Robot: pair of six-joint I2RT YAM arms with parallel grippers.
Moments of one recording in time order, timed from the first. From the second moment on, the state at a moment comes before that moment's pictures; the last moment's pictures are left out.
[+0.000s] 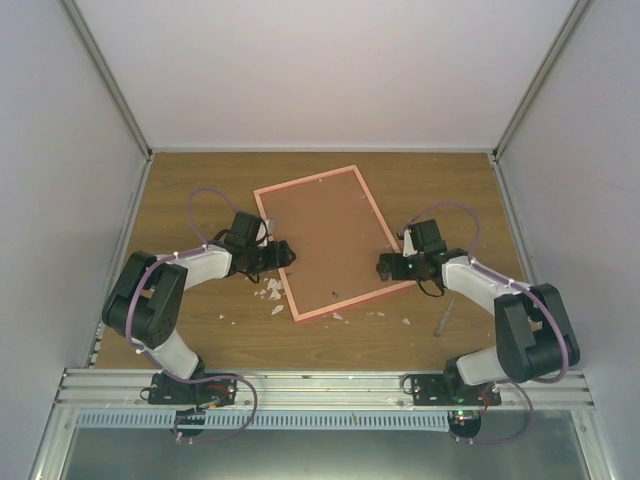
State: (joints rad) left arm -0.35 1.64 0.79 -0.11 0.33 -0.55; right arm 0.29 1.44 0.70 -0.31 -0.13 0.23
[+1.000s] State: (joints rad) left arm -0.36 1.37 0.79 -0.26 0.12 -0.52; right arm 0.28 1.05 0.68 -0.75 0.10 0.68
